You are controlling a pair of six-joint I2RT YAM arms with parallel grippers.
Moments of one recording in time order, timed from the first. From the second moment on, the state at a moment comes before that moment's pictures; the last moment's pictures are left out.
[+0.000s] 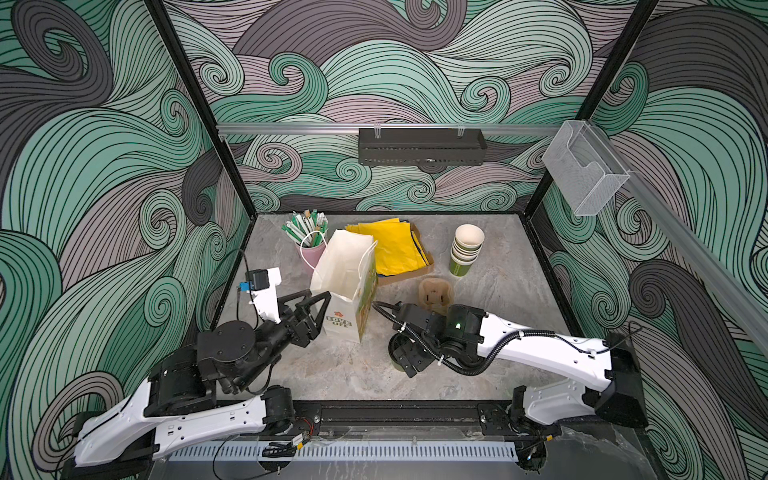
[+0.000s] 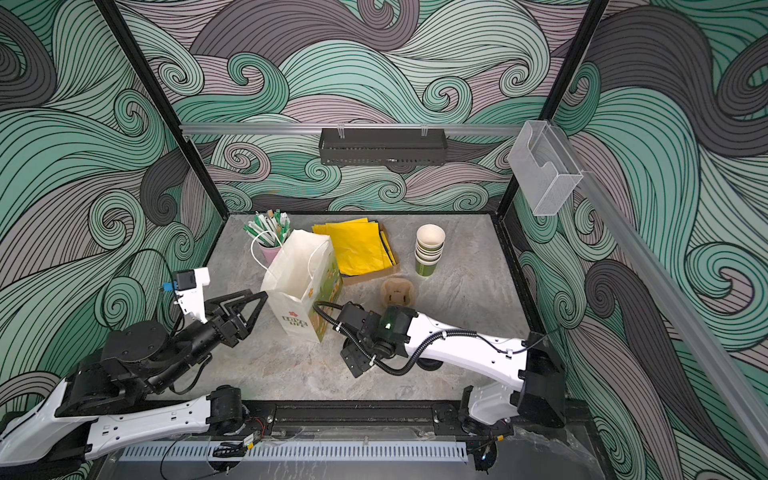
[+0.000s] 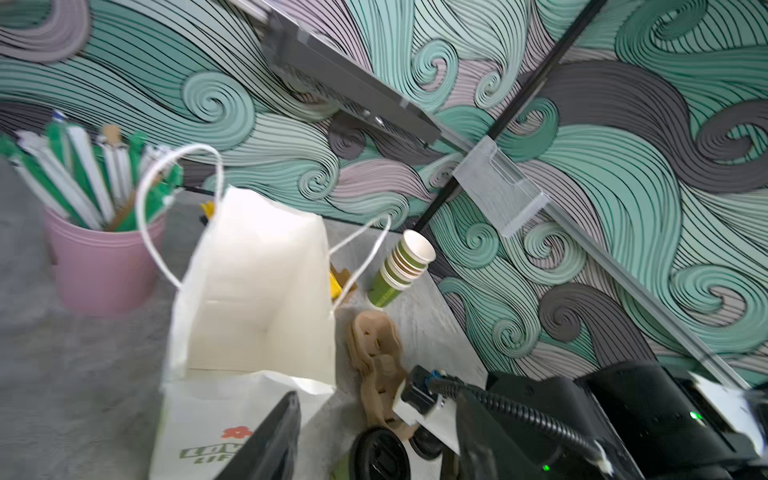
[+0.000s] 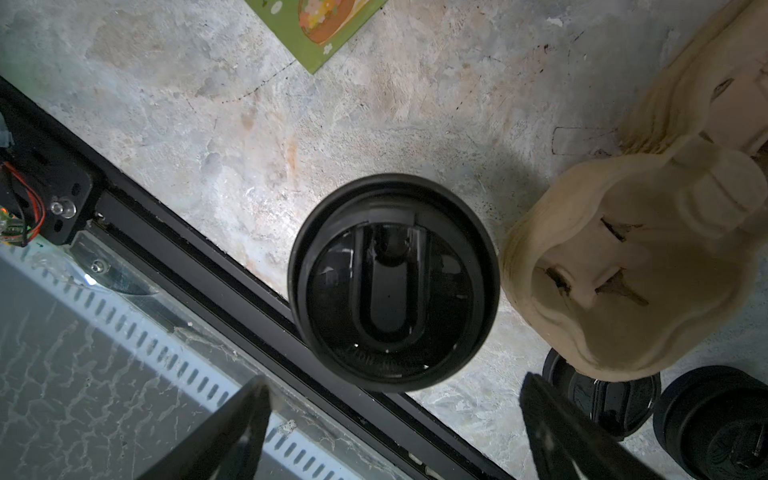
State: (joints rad) left arm -1.23 0.50 1.09 -0.82 -0.73 -0.71; right arm 1.19 1.44 1.19 -1.04 0.09 0.49
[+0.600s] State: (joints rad) left arm -1.23 0.37 1.03 -1.14 -1.05 -0.91; right arm 1.17 1.54 1.25 -1.02 0.11 0.51
